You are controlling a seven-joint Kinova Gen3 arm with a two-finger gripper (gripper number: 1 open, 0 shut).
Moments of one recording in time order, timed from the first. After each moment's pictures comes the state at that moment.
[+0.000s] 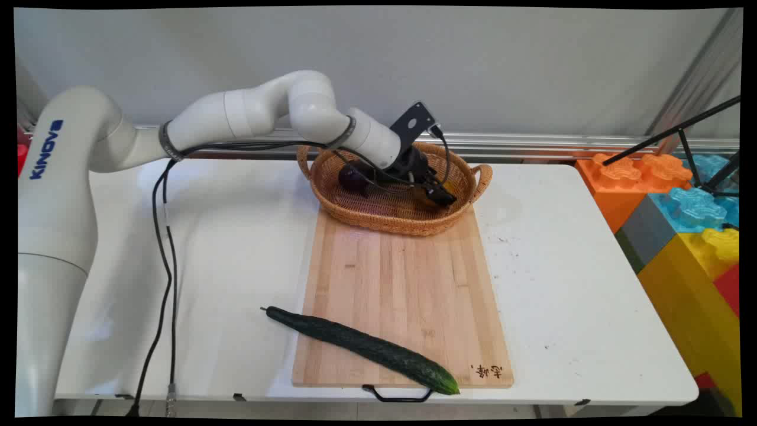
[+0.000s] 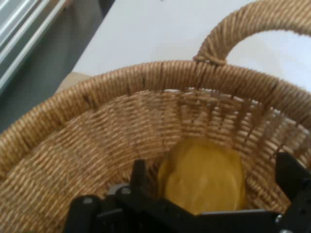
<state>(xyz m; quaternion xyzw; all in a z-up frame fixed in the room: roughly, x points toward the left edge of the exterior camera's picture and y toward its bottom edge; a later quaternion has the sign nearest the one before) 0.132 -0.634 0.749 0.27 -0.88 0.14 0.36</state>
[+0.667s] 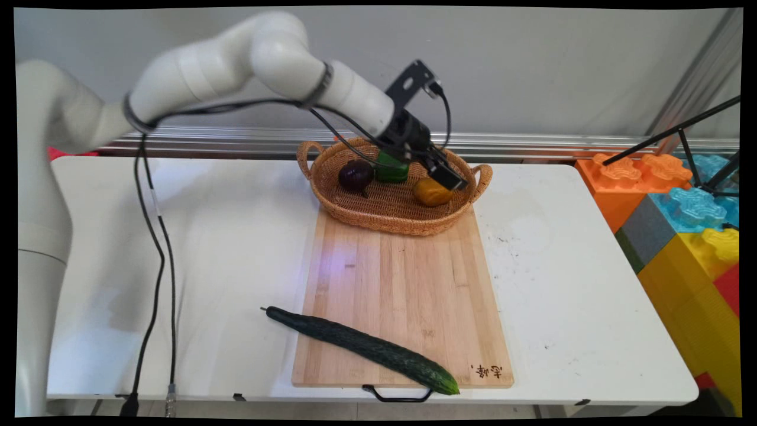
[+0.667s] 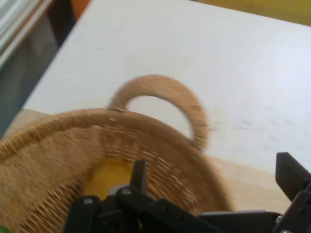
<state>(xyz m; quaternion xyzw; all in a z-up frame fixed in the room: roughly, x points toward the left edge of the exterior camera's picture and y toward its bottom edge) 0.144 -0.584 0.852 0.25 -0.88 0.08 0.39</state>
